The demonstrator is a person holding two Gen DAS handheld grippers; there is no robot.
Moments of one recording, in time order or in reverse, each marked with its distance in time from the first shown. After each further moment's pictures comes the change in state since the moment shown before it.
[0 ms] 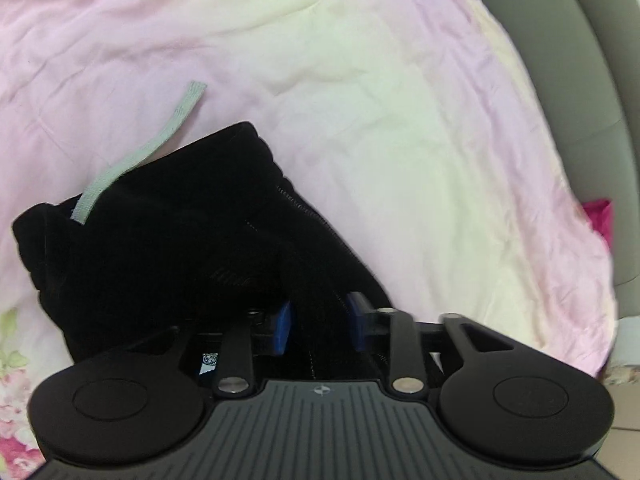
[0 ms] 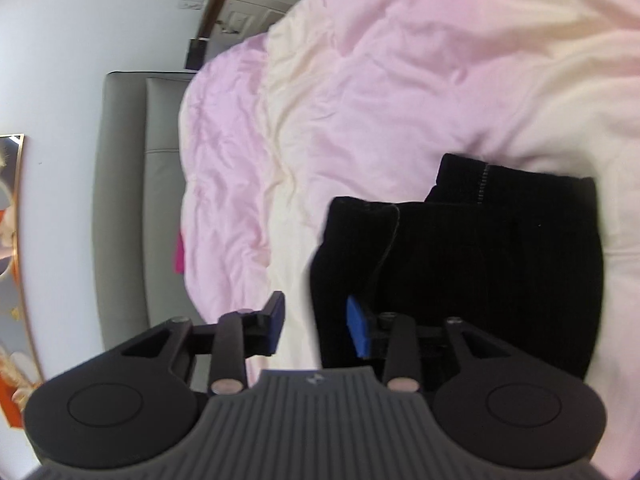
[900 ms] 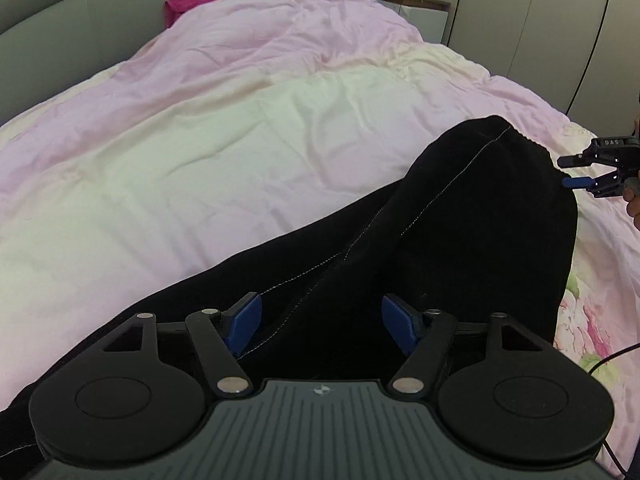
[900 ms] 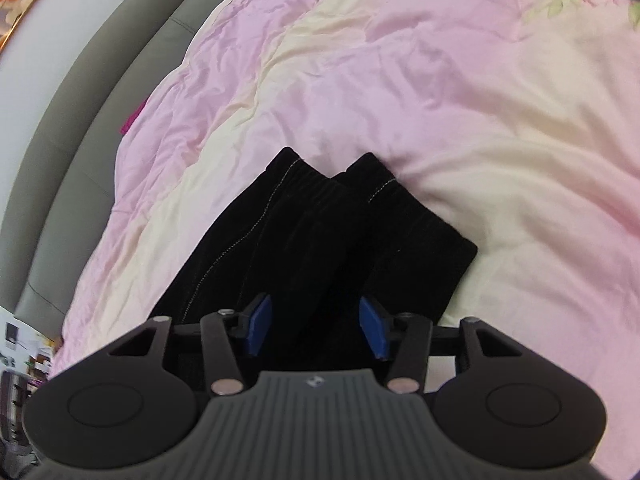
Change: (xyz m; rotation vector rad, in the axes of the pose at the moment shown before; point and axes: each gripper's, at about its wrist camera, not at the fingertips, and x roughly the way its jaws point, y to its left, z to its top) left arm 0.122 -0.175 -0.265 1.552 0.042 -0.203; right arm -0.016 -0.058 -0.011 -0.594 0.081 -0.179
